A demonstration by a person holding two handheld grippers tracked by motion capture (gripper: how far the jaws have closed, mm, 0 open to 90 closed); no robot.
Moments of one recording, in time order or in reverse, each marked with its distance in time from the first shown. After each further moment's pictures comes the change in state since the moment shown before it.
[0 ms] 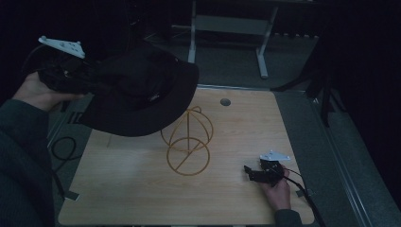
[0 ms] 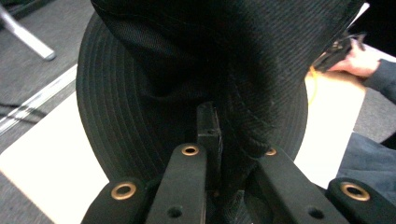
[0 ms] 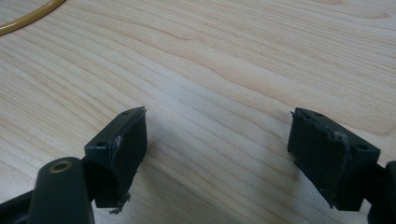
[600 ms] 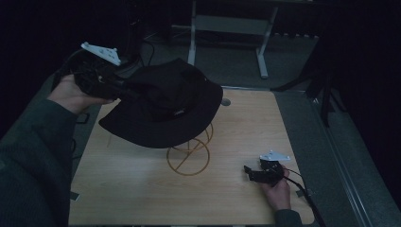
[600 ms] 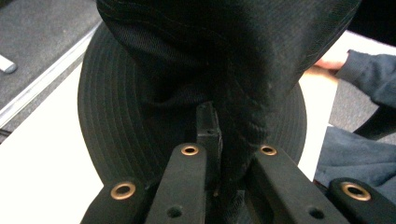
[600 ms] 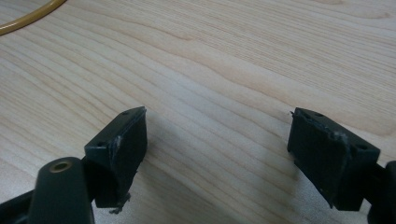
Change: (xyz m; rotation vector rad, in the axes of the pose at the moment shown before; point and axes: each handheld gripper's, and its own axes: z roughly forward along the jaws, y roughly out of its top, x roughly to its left) left arm -0.030 0.032 0.046 0.057 -0.079 0.074; right arm 0.000 0.000 0.000 0.001 0.002 -0.002
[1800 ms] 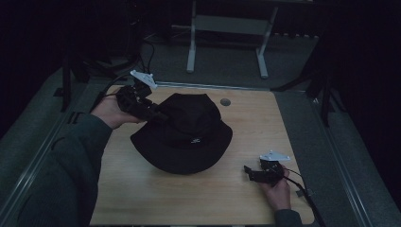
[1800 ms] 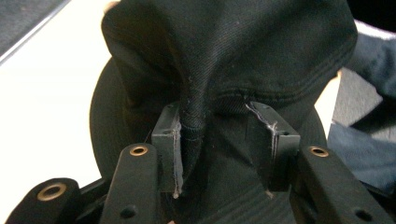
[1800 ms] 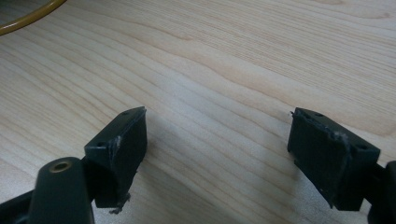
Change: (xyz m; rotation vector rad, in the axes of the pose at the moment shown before) left arm -0.009 -0.003 0.085 0.073 -0.083 0.010; right arm 0.000 0.000 0.000 0.001 0.000 0.002
